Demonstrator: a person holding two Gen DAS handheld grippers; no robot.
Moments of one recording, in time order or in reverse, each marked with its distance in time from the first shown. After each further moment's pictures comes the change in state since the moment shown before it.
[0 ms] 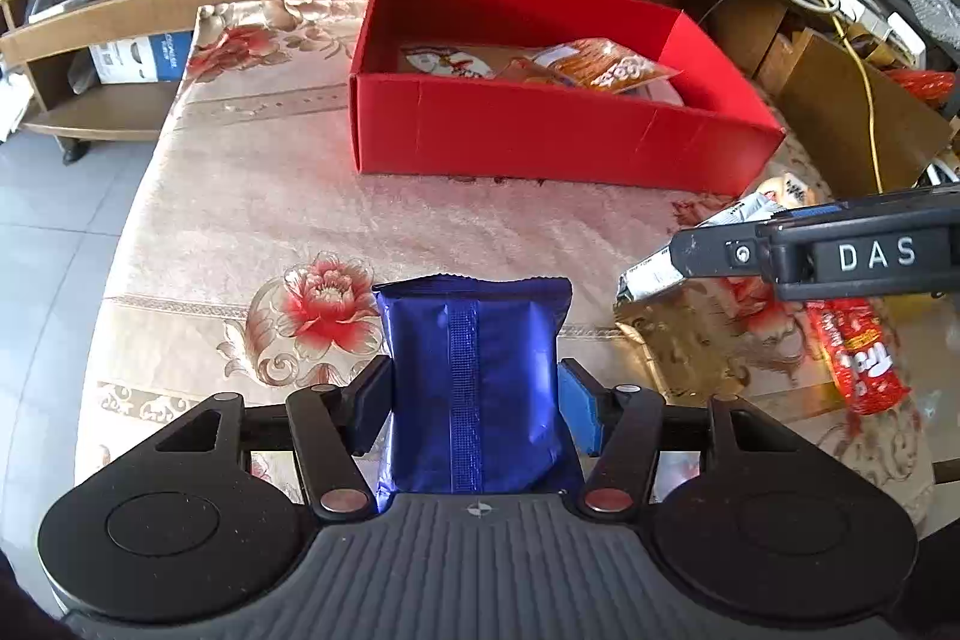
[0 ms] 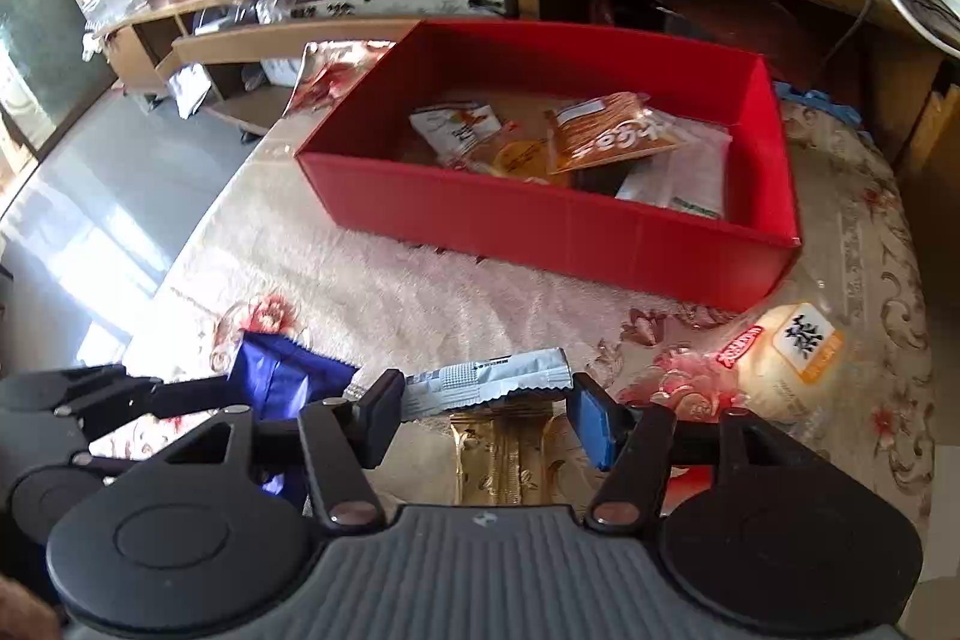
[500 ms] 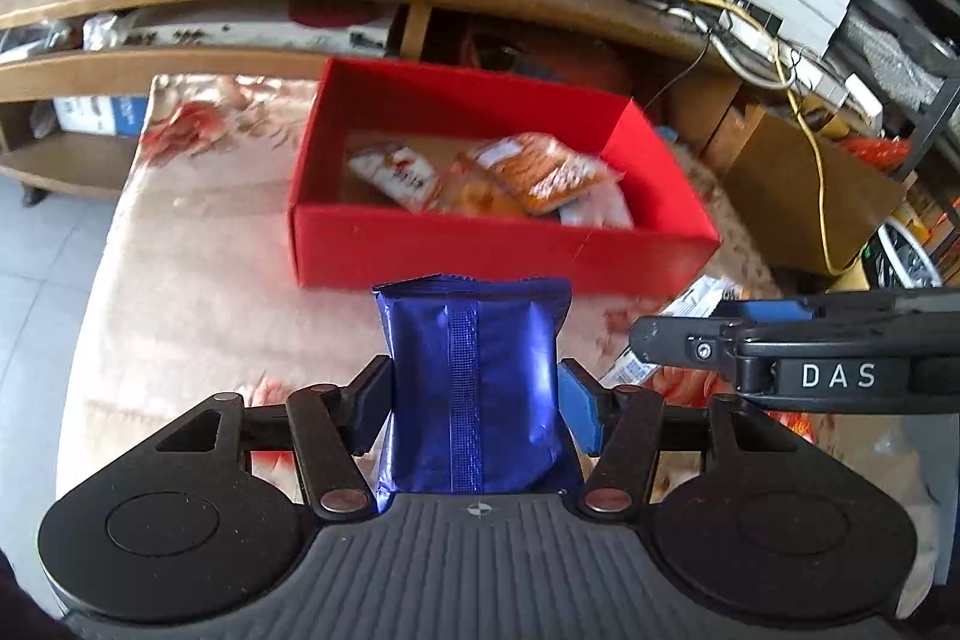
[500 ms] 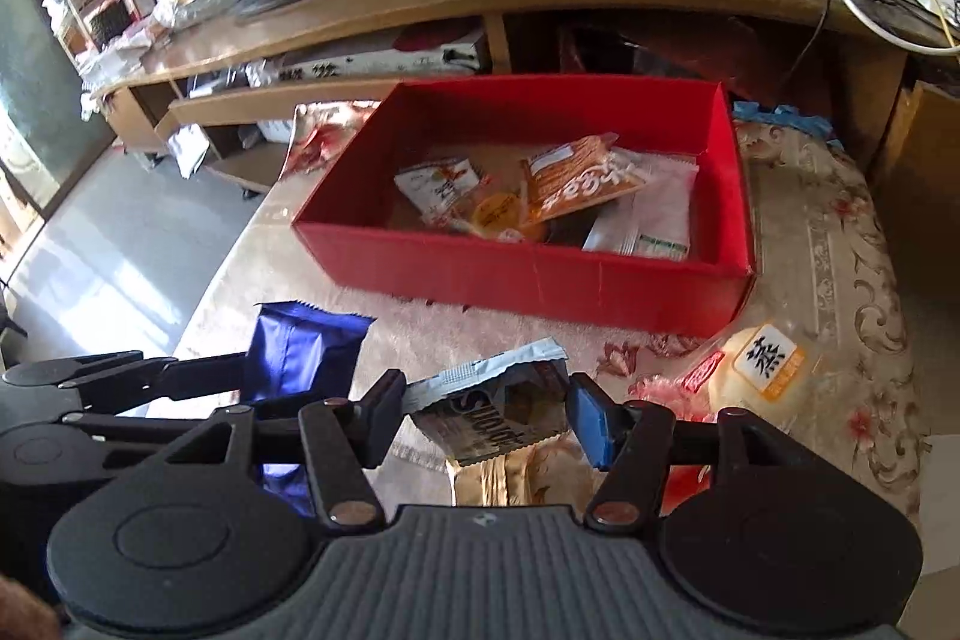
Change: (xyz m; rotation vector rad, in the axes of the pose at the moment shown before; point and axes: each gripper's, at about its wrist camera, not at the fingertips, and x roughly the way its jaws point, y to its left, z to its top) left arm -0.007 -0.009 0.049 -0.014 -0.092 -0.106; right arm -0.023 -0.018 0.011 0.076 -0.072 0.027
